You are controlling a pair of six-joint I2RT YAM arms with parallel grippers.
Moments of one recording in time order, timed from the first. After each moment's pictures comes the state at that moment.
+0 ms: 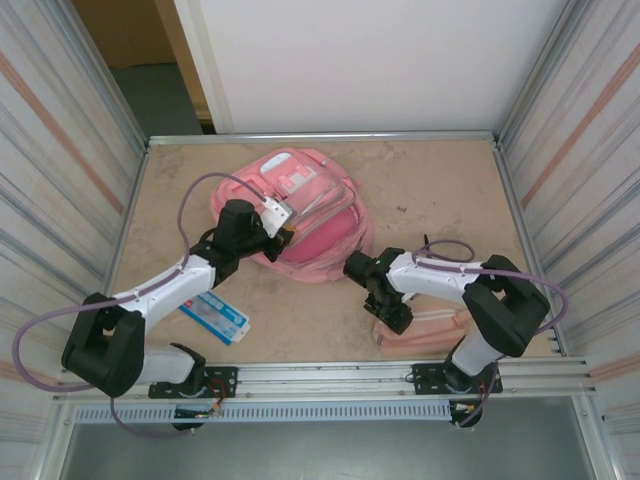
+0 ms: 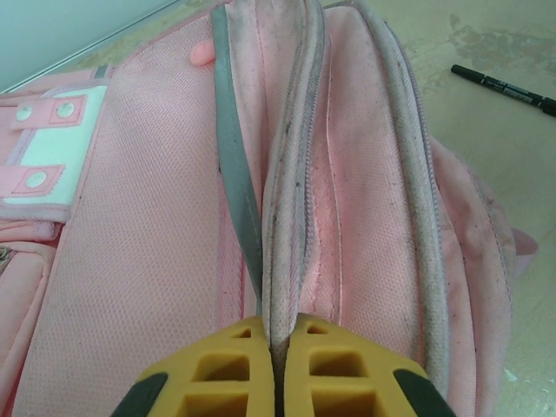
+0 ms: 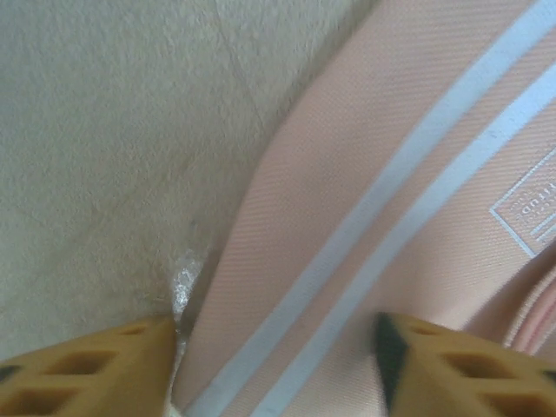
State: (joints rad) left arm -0.49 1.31 0.74 0.04 0.29 0.23; right arm 0.86 1.57 0.85 -0.98 0.05 1.64
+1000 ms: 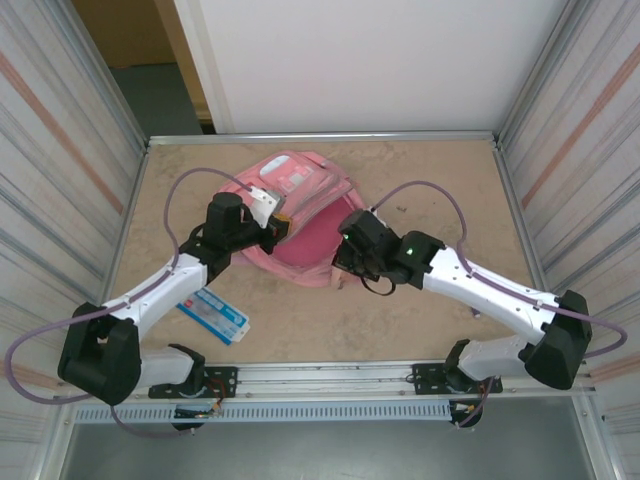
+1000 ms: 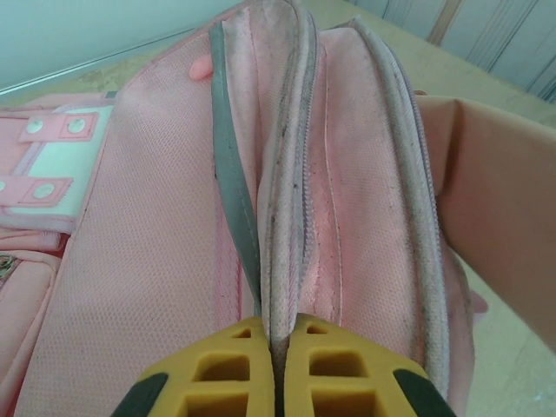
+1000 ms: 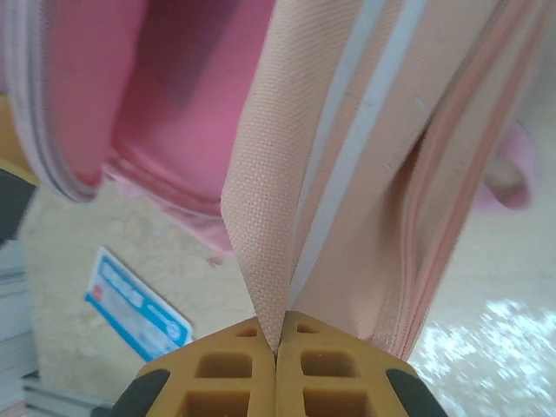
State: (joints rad) left arm -0.43 1.27 0.77 0.04 0.40 0.06; right arm 0.92 1.30 1.14 -0.72 0.12 1.17
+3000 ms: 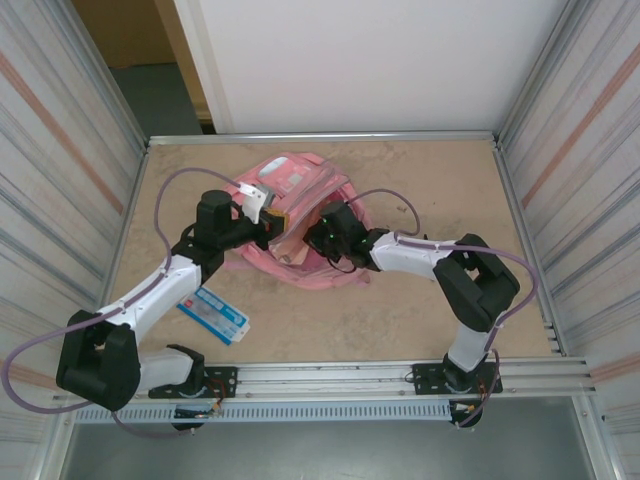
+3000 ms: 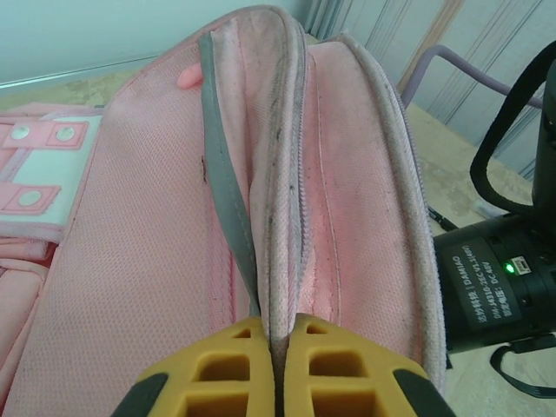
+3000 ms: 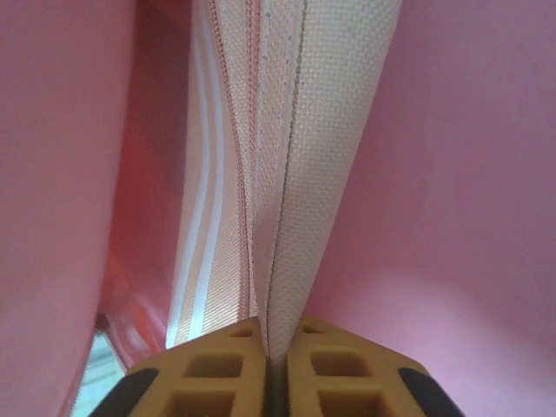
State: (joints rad) left arm -0.38 1.24 0.76 0.07 0.51 -0.06; right arm 0.78 1.78 1.05 0.06 -0.04 1.27
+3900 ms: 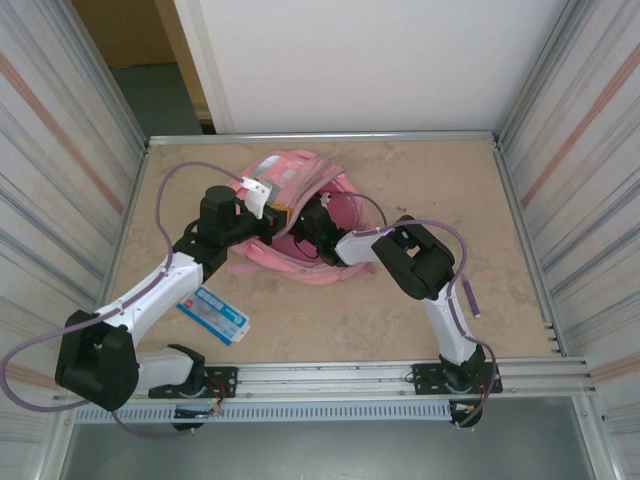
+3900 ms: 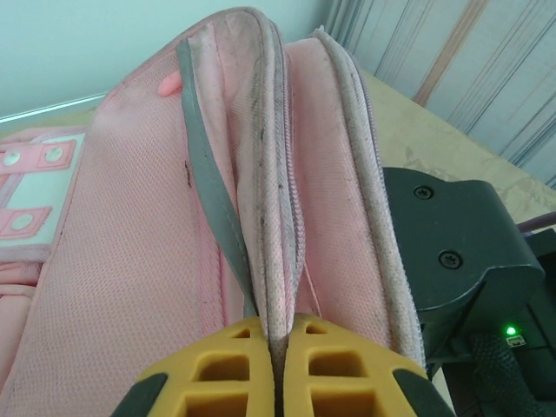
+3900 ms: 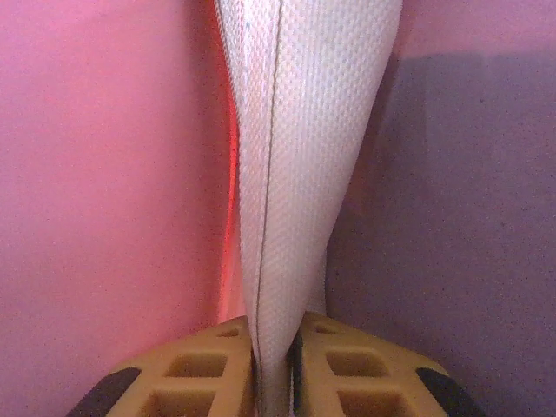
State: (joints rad) left arm -0.43 1.24 0.81 0.04 0.41 -0.04; right arm 0.80 2.21 1.28 0.62 0.10 1.52
